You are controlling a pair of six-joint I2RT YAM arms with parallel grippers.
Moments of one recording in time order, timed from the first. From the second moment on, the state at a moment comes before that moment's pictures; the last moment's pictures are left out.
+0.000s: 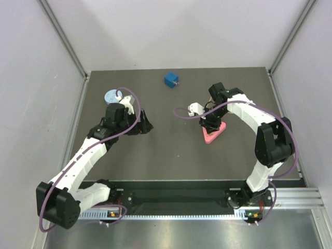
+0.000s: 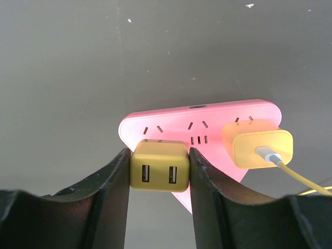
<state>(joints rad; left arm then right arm) -0.35 1.07 0.85 -0.42 0.22 -0.45 0.37 1.75 1.38 -1.02 -0.42 -1.14</state>
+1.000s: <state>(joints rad) -0.34 1.07 0.85 -0.42 0.22 -0.45 0.37 1.74 1.36 -1.02 -0.44 -1.13</state>
